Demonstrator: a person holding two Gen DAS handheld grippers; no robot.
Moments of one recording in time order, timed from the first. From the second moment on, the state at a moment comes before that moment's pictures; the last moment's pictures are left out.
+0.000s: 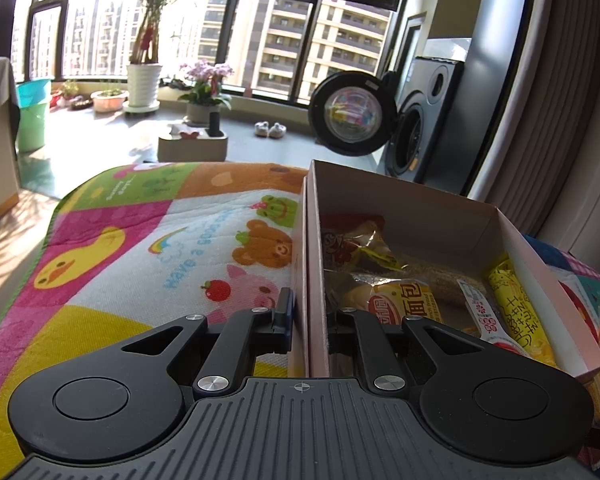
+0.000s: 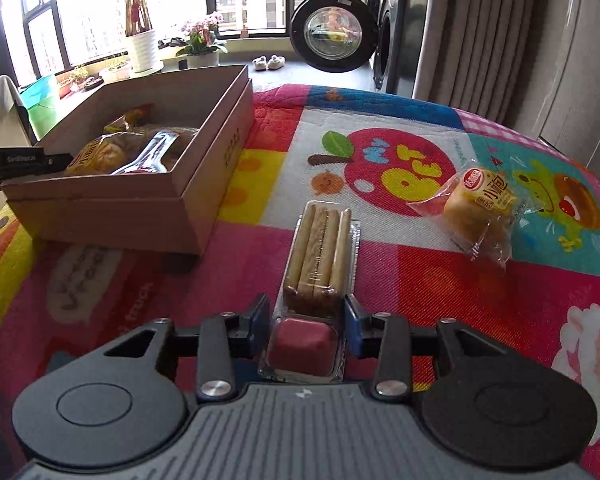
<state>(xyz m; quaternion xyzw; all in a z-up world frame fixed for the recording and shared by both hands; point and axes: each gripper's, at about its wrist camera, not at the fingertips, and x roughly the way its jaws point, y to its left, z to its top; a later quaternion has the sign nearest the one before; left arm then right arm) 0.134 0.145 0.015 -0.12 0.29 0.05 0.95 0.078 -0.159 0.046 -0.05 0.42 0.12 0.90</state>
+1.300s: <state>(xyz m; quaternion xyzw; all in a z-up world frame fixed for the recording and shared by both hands) 0.137 0.145 0.012 -0.12 0.28 0.06 0.95 0.073 -0.218 0.086 0.06 0.39 0.01 0.92</state>
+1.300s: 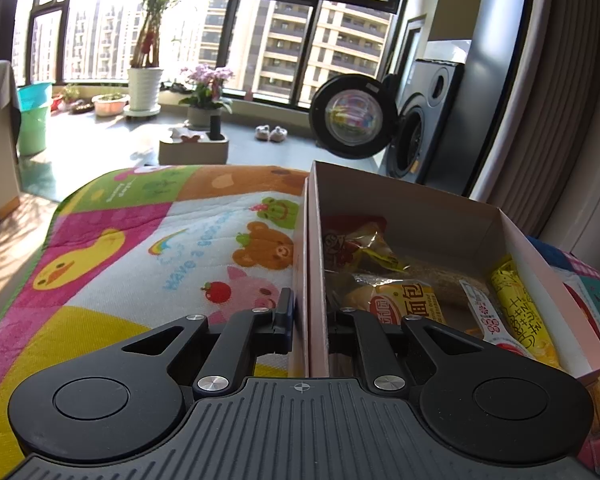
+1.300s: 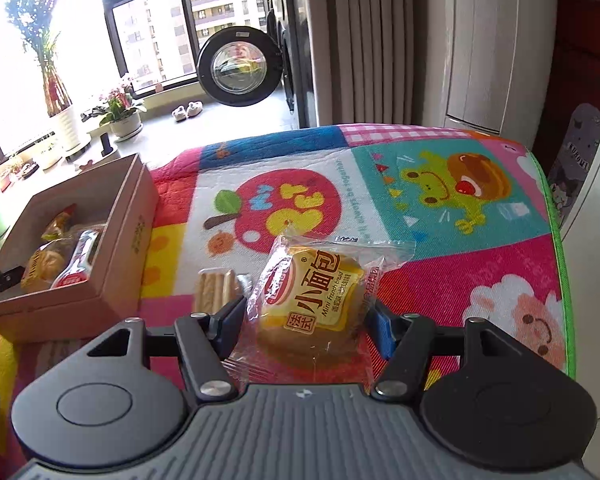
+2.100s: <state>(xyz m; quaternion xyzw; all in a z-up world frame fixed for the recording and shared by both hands) 0.135 0.141 0.014 -0.11 0.28 0.06 0.95 0.050 -0.069 0.172 -0.06 0.36 0.16 0.92</state>
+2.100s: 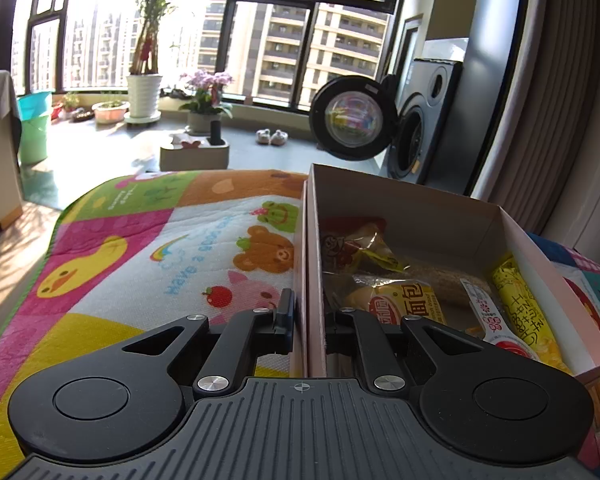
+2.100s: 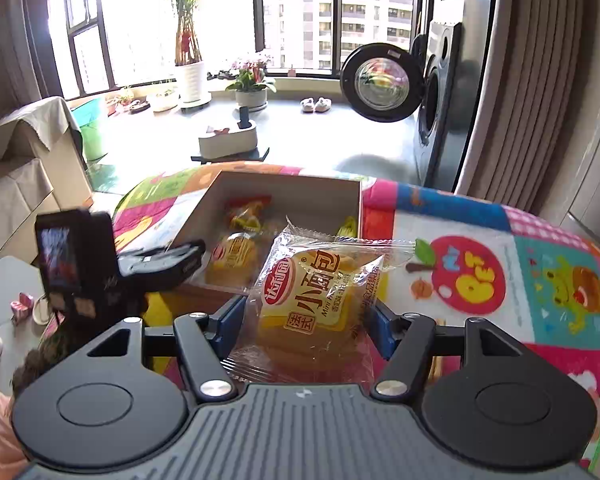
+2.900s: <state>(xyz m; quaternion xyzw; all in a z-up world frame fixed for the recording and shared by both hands) 0.135 0.144 0.014 -0.11 0.28 0.06 0.95 0.221 -0.001 0.146 -0.01 0.39 0.16 0.91</state>
